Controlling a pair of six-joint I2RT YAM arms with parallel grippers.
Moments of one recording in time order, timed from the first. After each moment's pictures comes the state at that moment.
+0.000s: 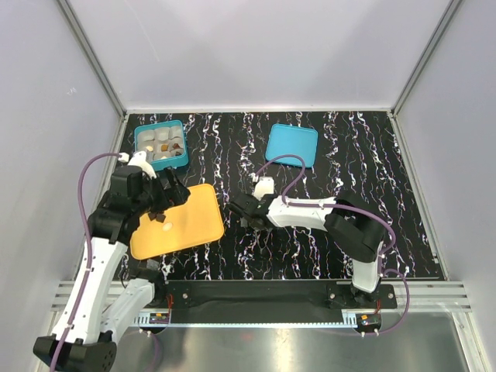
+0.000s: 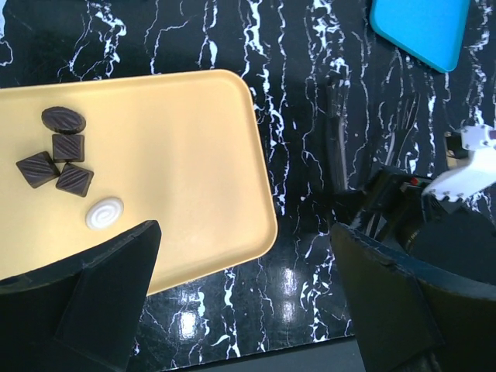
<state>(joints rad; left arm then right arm) -0.16 0.79 0.92 -0.79 0.11 -0.44 1.04 1.89 1.19 -0.55 0.58 1.00</state>
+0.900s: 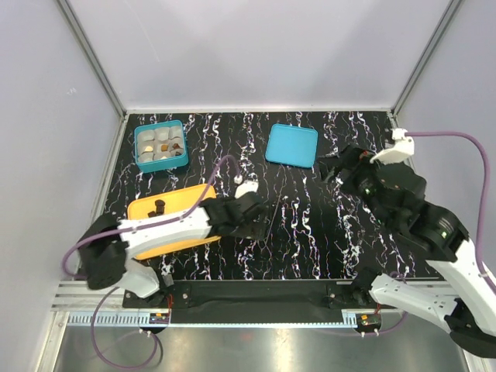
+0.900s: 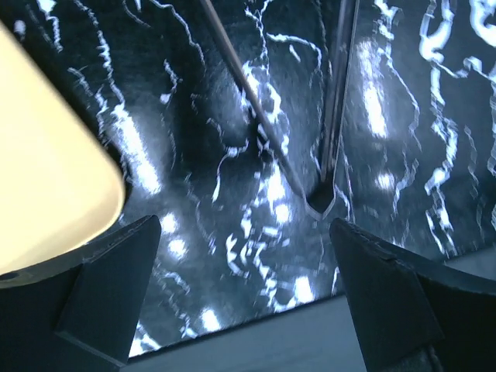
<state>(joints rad) -1.05 1.41 0.98 -0.63 -0.29 -0.76 0.82 0.87 1.35 -0.76 0.56 0.68</state>
